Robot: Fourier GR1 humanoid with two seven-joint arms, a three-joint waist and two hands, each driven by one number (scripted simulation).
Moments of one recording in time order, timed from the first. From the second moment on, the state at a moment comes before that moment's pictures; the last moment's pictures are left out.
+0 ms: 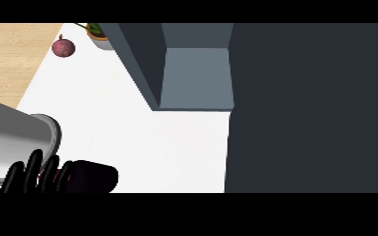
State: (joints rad) left arm 0.54 0.16 -0.57 -2.50 -0.07 0.42 0.19; right arm 0.04 -0.18 0.05 -2.41 -0.24 0.11 0.44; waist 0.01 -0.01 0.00
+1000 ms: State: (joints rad) left arm 0.58 0.19 -0.15 -2.42 0.18 0.26 0.17; right arm 0.01 -0.18 0.03 -2.41 -0.23 0.10 0.48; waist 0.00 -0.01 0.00
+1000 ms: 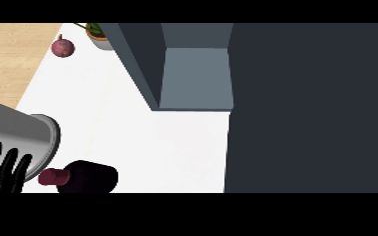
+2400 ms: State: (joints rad) left arm 0.50 0.11 0.12 -1.86 0.41 -0.09 -0.19; right arm -0.06 -0.18 0.00 -2.43 -0.23 0.10 0.58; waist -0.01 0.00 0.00
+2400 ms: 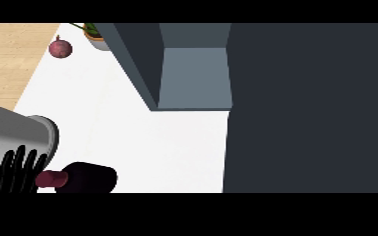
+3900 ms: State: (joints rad) left arm 0.34 0.09 0.16 -1.40 0.31 -0.24 -0.44; right arm -0.08 -0.15 0.01 -2.43 -0.22 0.11 0.60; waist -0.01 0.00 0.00
